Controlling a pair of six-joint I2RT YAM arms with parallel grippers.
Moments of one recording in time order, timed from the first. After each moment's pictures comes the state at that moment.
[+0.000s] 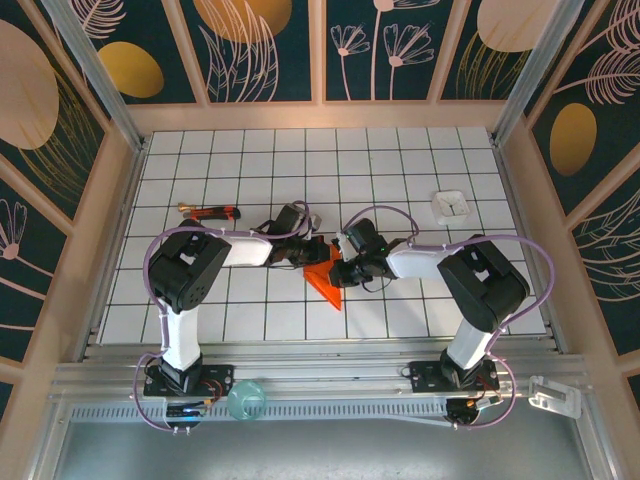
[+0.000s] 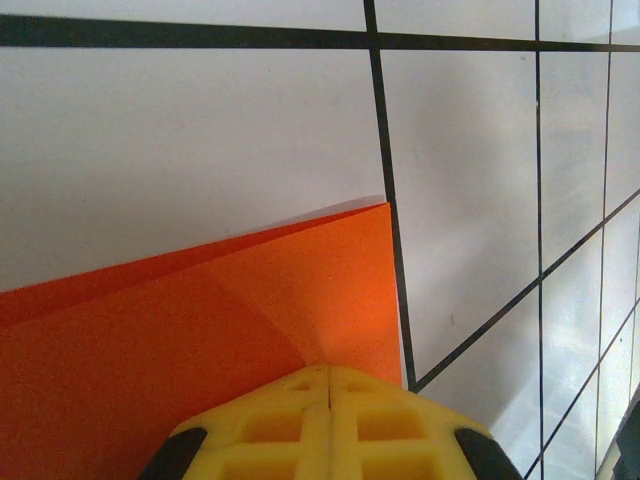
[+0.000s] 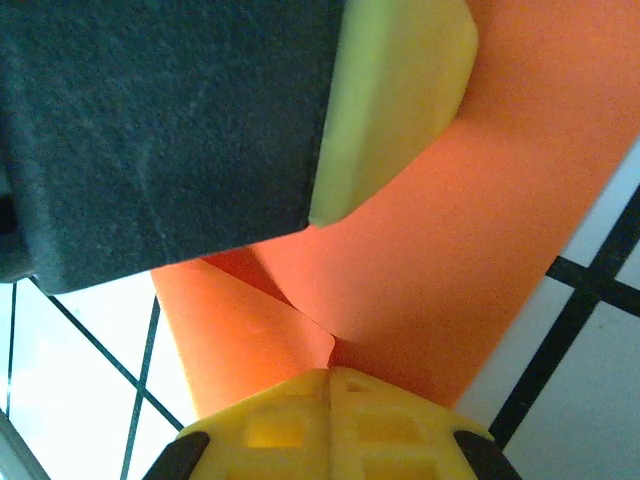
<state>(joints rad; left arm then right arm) -0.64 1.96 0.99 0.08 0.46 -0.74 0.70 1.71 0.80 -0.16 -0.42 0.44</state>
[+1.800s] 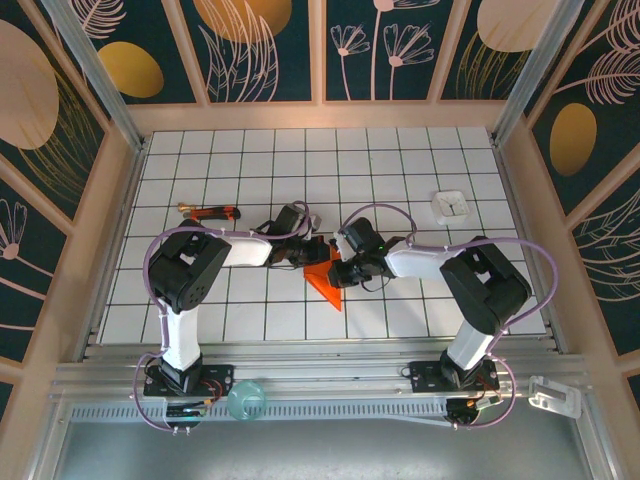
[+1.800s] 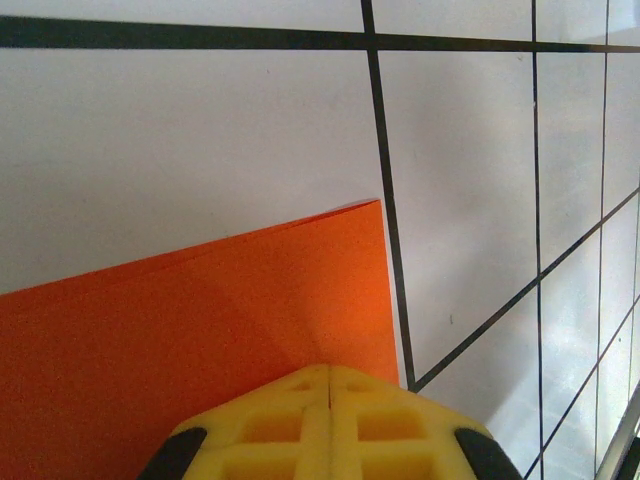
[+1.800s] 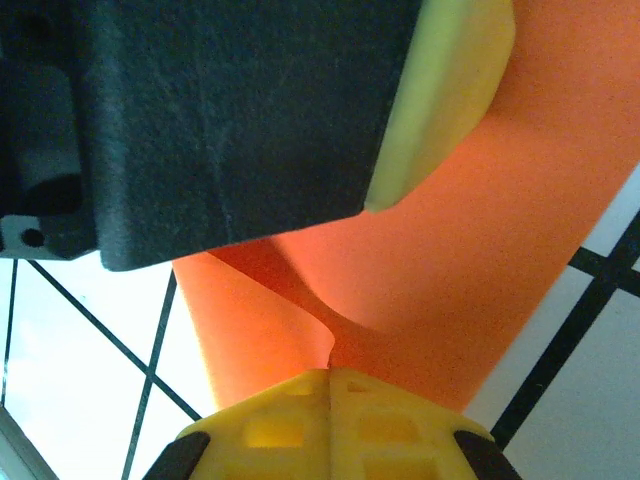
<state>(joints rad) -0.64 1.96 0.98 0.09 0.46 -0.74 0.72 1.69 0.83 -0.22 -0.39 0.41</state>
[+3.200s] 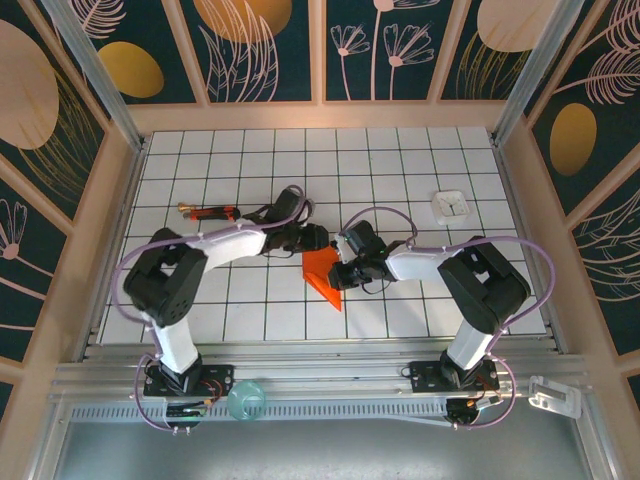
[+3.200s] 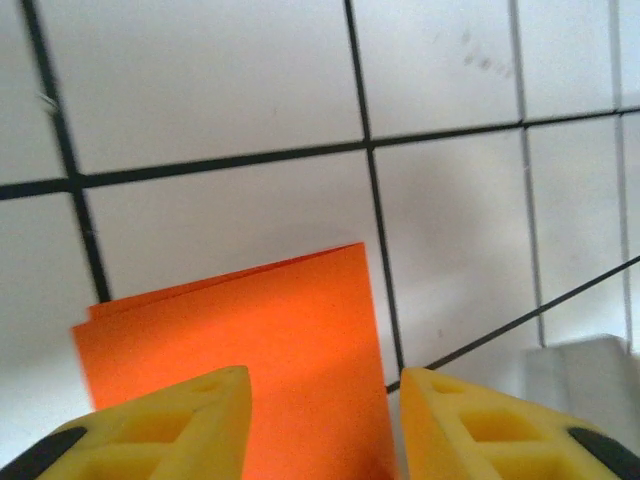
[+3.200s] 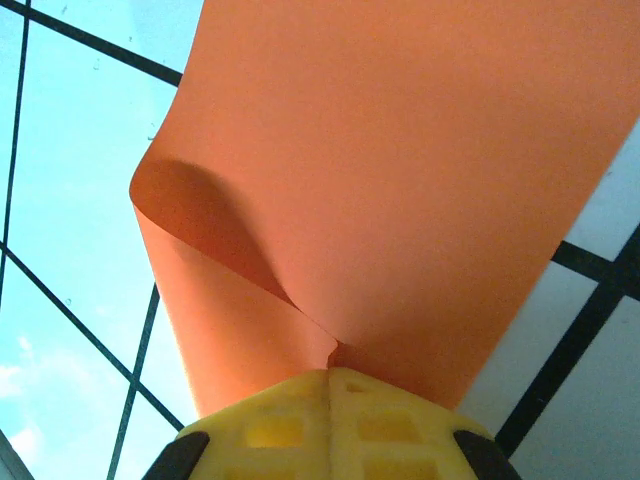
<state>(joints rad) -0.64 1.78 1.09 -0.22 0.25 -0.68 0.72 1.70 0.79 -0.15 -0.39 0.41</state>
